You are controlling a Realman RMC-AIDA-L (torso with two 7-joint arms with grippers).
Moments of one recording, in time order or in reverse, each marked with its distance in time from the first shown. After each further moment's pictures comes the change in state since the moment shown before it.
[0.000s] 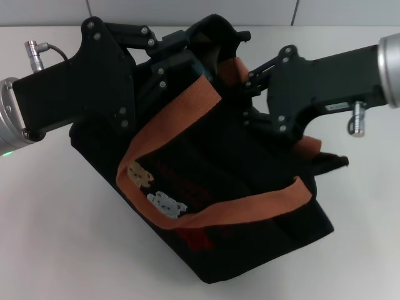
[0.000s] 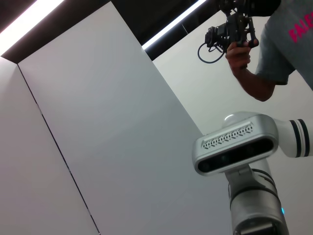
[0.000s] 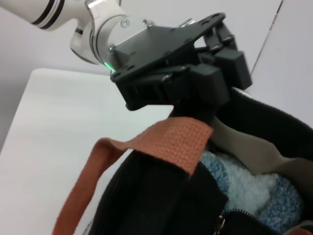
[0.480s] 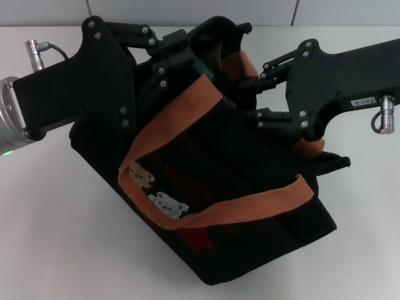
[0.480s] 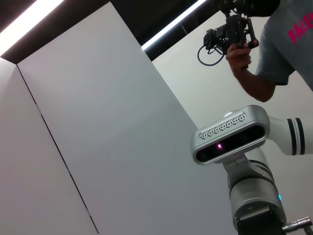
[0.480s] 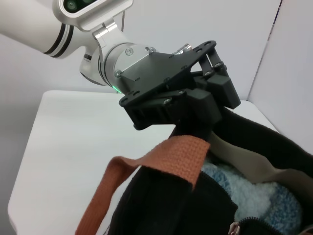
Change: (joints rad) left arm -0.003 0.000 0.000 0.000 0.000 0.000 0.000; right arm 0.002 -0.002 0.092 -0.011 0.058 -0.098 0.025
